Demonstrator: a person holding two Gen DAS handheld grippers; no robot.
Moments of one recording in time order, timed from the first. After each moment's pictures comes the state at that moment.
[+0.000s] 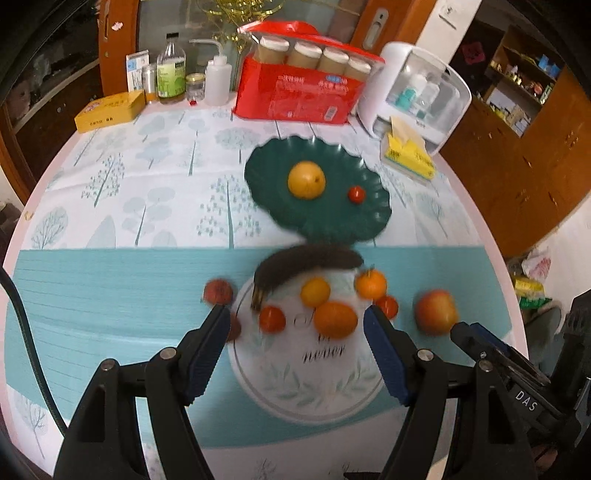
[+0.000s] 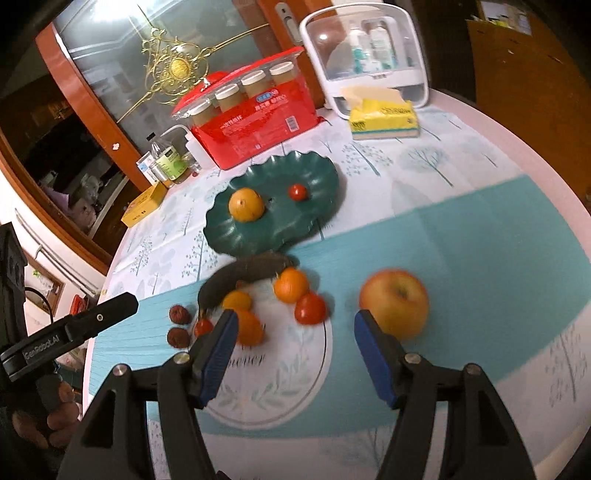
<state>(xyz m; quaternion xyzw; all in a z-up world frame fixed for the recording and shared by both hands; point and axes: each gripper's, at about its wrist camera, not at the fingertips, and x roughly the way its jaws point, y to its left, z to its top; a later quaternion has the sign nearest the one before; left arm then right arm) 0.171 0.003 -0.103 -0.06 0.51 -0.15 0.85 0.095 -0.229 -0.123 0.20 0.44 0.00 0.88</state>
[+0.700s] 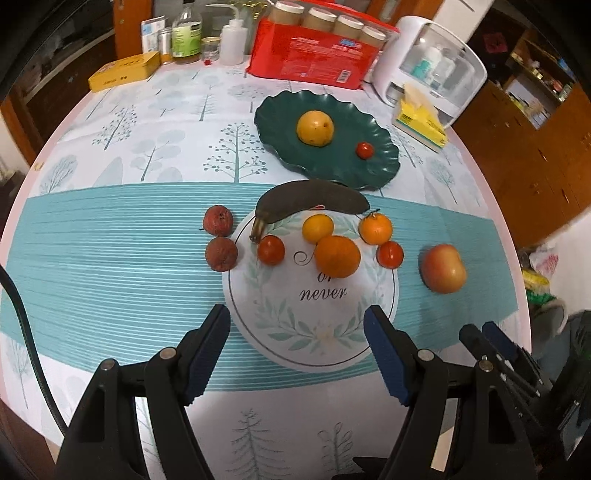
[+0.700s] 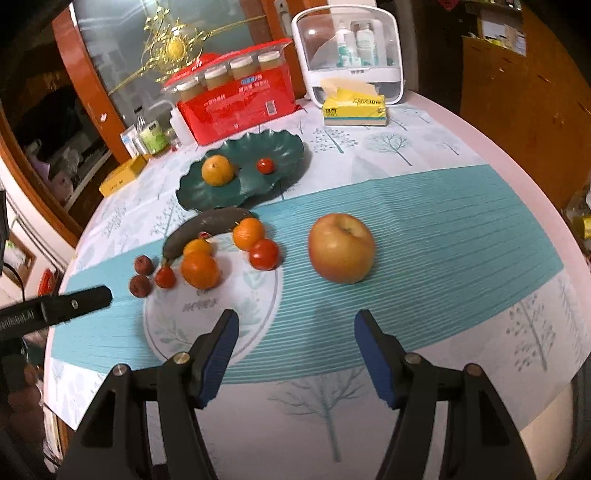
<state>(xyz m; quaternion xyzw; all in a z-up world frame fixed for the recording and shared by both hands) 0.136 -0.010 -0.122 -0.08 0.55 -0.11 0.82 0.048 -0.236 -0.142 0.13 0.46 -0.03 0.88</state>
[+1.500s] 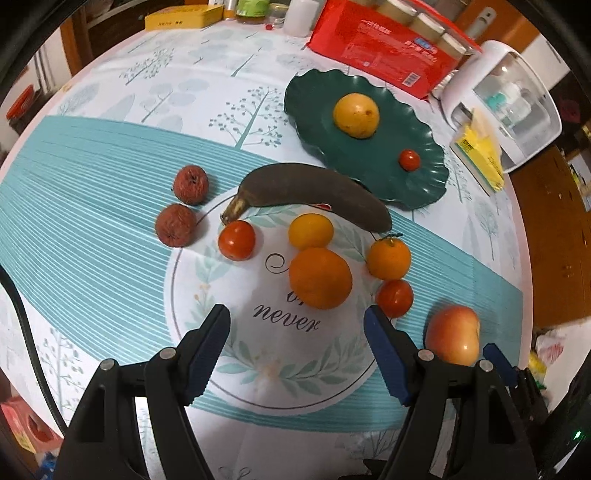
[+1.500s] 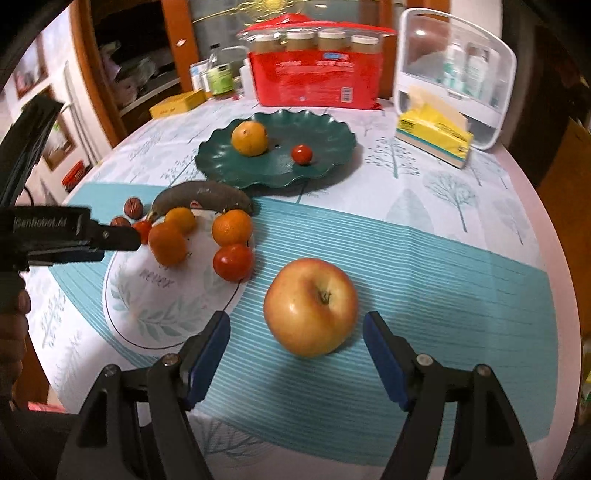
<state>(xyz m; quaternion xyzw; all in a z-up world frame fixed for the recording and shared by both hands) 0.171 -0.060 -0.174 -0.18 0.57 0.01 0.80 0.115 -0.271 -0.171 -0.04 0.47 0.14 0.87</state>
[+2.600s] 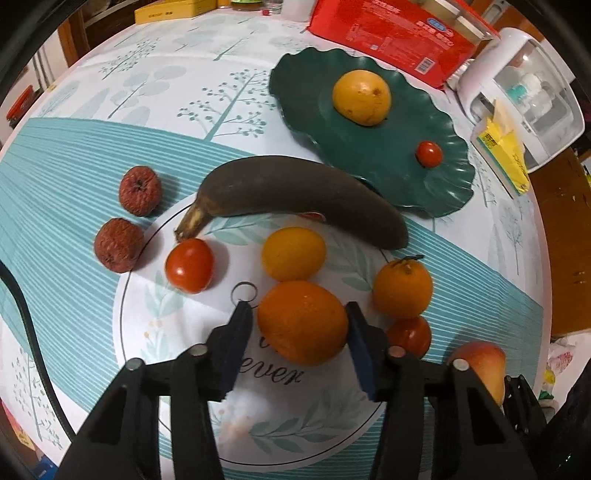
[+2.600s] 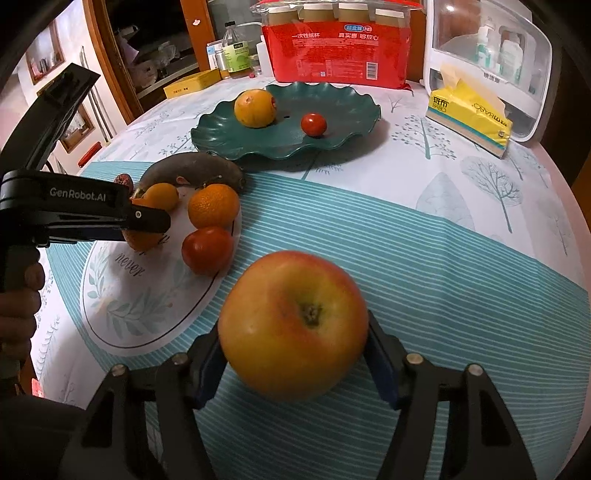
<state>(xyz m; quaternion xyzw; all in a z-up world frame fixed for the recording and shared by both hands) 0.216 -0.084 -0.215 -0.17 0.58 0.03 0.80 0.150 -0.279 -0.216 -0.04 0.49 0.19 0.85</state>
